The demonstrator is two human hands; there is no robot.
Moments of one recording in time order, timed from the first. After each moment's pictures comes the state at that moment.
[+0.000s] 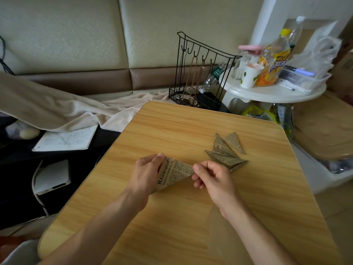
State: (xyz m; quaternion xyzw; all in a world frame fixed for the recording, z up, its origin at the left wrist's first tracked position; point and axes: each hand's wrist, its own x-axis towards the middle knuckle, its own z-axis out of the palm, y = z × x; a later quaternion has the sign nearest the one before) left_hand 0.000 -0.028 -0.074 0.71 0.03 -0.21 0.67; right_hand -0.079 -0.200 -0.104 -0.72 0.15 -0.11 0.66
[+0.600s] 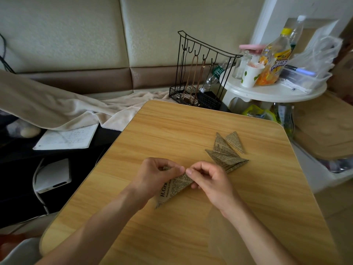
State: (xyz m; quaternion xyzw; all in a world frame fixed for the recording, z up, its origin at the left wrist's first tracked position) left_hand -0.003 -0.022 -0.076 0.73 -0.13 -0.26 0.62; right_hand -0.079 -0.199 -0.103 -0.78 0.08 -0.09 0.62
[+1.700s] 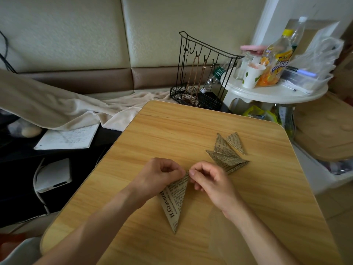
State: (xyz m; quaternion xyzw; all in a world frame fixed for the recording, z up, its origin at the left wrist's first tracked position) left_hand 0.002 -0.021 -0.073 0.77 -0.17 -0.29 0.55; right_hand -0.079 -0.202 -0.104 -0.77 0.06 -0.08 0.62
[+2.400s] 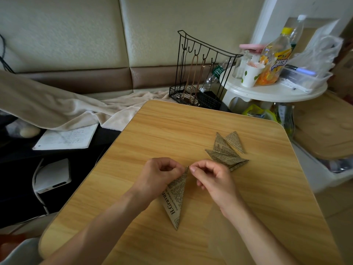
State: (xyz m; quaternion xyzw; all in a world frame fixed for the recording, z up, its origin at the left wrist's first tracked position) left_hand -0.007 -0.028 -0.077 0.76 -0.12 -0.24 0.60; right_hand -0.080 -0.200 -0.102 -0.74 0.12 -0.12 0.66
